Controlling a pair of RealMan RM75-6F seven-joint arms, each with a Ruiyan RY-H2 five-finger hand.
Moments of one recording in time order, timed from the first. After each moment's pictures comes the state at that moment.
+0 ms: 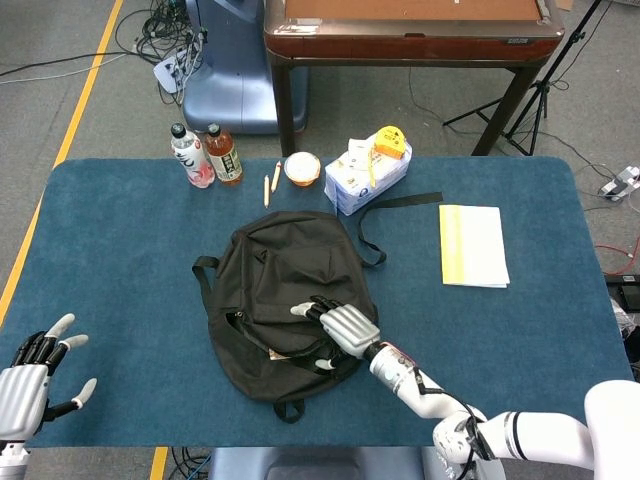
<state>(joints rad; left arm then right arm) 0.00 -1.15 0.01 -1.68 1.57 1.56 0.00 0.77 -1.61 0.17 -1.66 -1.12 0.77 -0.20</state>
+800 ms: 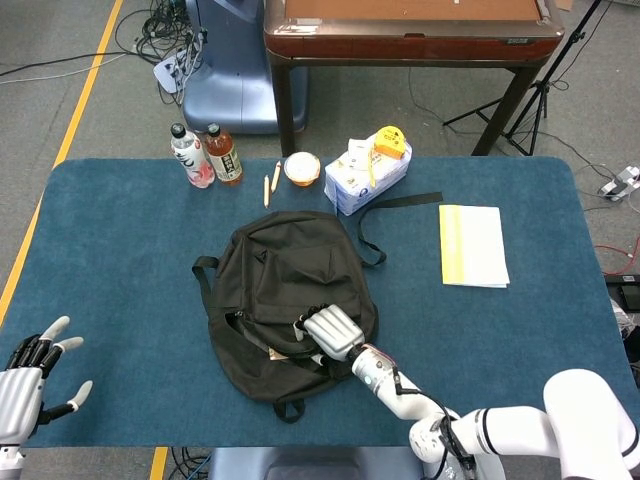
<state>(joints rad) 0.01 -1.14 0.01 -1.67 1.56 1.57 -0.03 0.87 -1.71 0.13 -1.59 -0.98 0.85 -0.51</state>
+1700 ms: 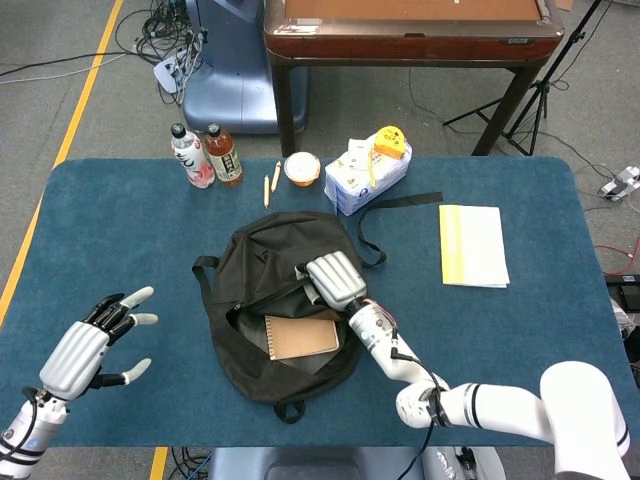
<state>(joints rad) -0.25 -1.08 -0.02 -1.65 1.79 1.42 -0.25 0.94 -1.72 0.30 -1.44 -0.98 0.93 -0.43</state>
